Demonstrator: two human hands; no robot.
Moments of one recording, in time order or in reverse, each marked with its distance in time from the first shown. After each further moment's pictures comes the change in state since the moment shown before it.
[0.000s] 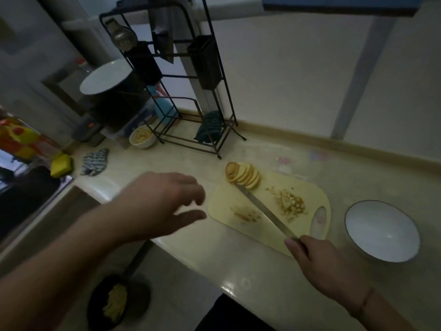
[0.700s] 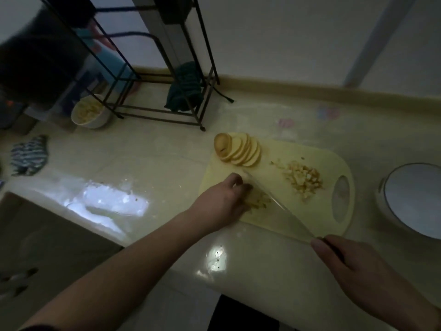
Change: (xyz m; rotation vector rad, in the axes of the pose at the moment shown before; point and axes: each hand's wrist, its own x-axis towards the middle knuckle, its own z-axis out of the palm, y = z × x) left_hand 0.125 -0.051 0.246 -0.359 -0.001 0.079; right_hand -0.003 -0.001 0.034 0.203 0.043 0.178
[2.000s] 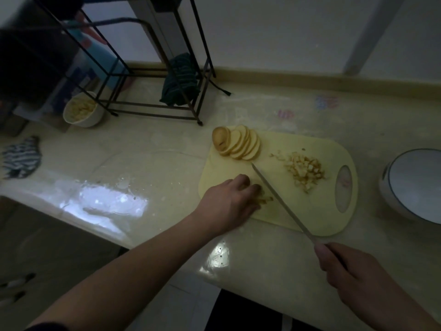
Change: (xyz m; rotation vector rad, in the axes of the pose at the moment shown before) left_hand -0.003 0.003 0.022 0.150 0.196 0.146; right_hand -0.020 -0.010 0.022 0.136 0.062 0.078
